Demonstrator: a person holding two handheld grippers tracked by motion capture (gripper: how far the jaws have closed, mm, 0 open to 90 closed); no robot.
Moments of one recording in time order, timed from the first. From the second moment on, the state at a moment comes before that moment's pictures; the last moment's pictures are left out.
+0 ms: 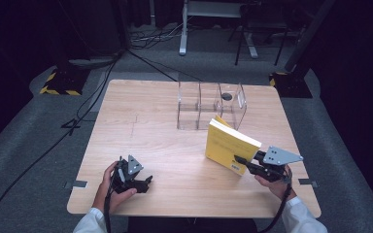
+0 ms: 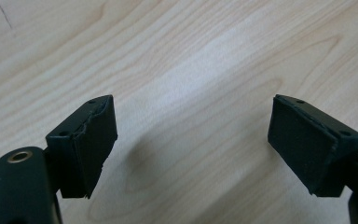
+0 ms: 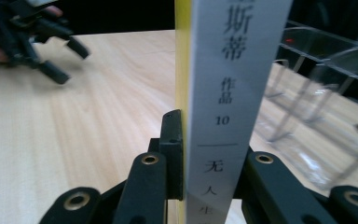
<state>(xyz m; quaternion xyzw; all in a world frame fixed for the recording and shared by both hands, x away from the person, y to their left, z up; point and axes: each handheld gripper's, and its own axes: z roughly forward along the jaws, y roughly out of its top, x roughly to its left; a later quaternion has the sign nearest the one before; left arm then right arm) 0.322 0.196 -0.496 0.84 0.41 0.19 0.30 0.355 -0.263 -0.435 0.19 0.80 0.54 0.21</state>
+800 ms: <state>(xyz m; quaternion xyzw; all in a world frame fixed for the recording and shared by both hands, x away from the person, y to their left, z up) 0.321 0.210 -0.505 0.82 0.43 0.16 0.33 0.387 -0.283 -0.384 0.30 0.72 0.53 0.32</state>
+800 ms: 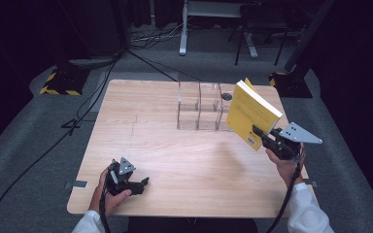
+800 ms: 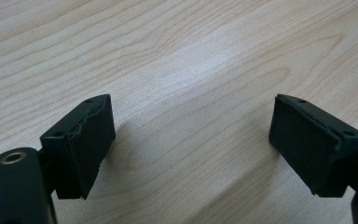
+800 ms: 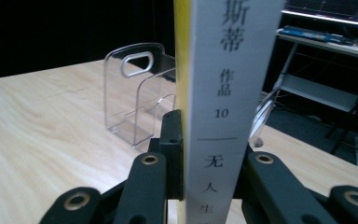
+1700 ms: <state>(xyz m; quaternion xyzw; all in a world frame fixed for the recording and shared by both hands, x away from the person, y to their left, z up) 0.320 0.209 -0.505 0.82 0.43 0.17 0.33 0.462 -0.243 -0.366 0.37 0.70 0.49 0.36</state>
